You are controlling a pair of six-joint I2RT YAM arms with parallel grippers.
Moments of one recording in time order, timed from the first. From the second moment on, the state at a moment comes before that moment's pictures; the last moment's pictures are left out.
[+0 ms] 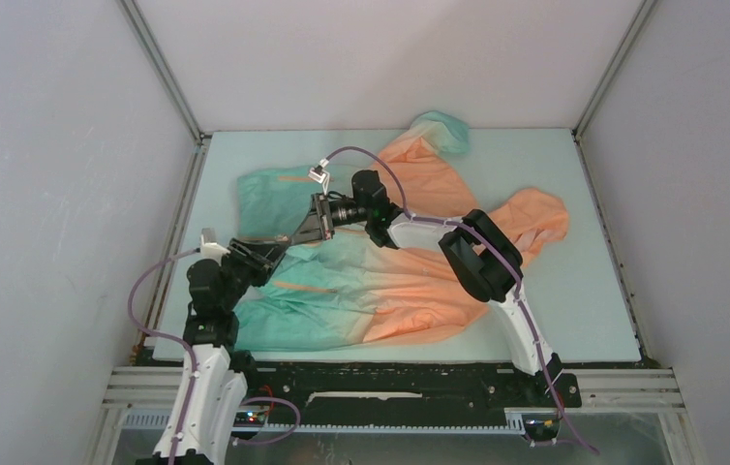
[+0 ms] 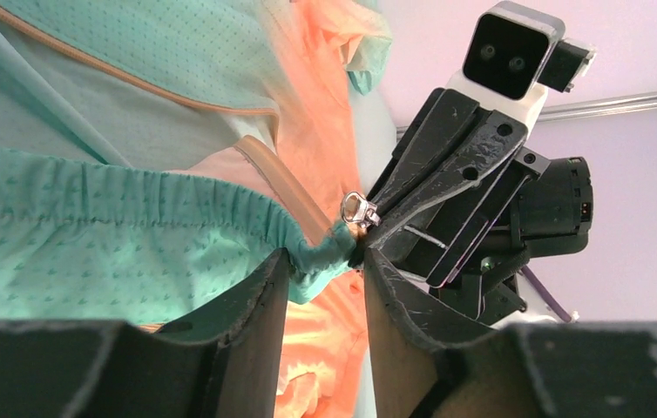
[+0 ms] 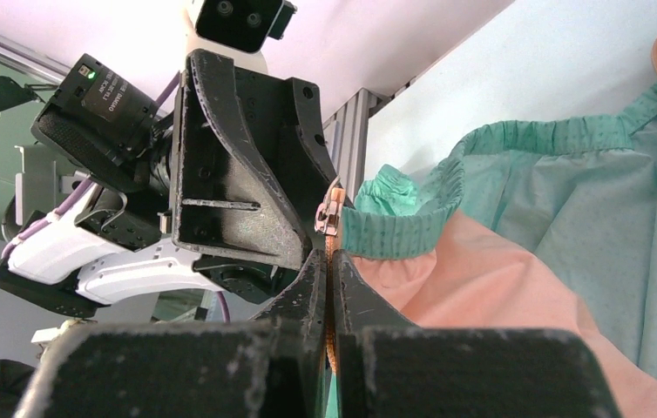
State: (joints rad) left arm 0.09 0.54 0.24 0.07 0.44 -1.12; right arm 0.79 2.27 1.55 0.72 -1.01 0.94
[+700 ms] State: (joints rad) left arm 0.09 0.47 0.23 -0.04 0.34 -1.11; right arm 0.82 2.27 1.59 0.55 -0.93 0.85
